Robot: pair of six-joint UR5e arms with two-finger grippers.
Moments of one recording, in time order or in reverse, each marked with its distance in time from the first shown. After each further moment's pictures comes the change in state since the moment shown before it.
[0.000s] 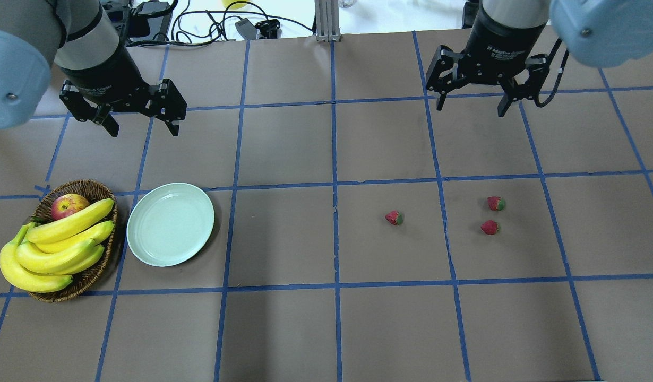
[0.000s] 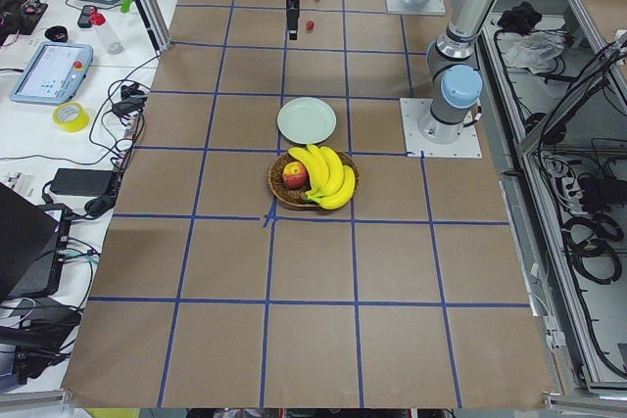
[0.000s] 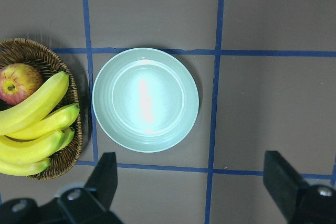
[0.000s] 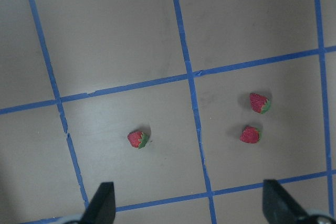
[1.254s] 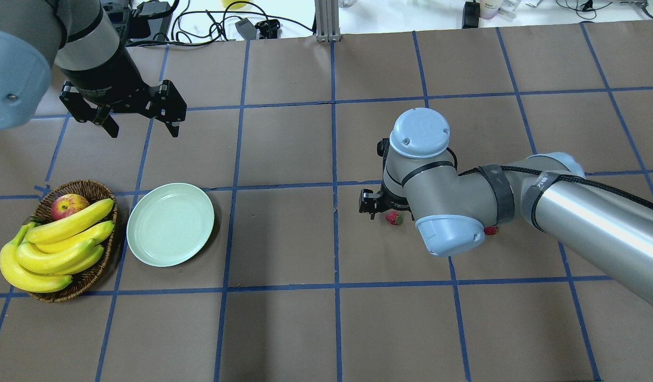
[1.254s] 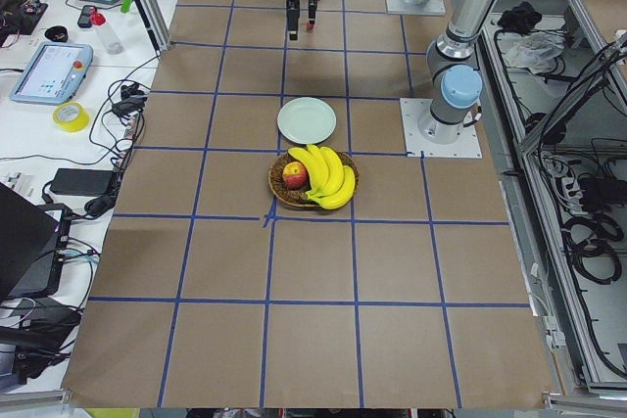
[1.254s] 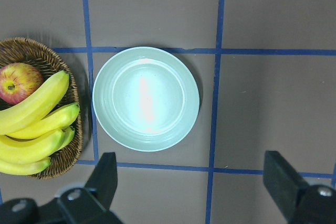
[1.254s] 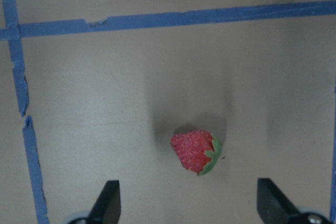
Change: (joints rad) left arm 0.000 0.000 -0.001 -0.003 0.002 0.001; right arm 0.177 0.149 0.534 -0.703 0.004 0.081
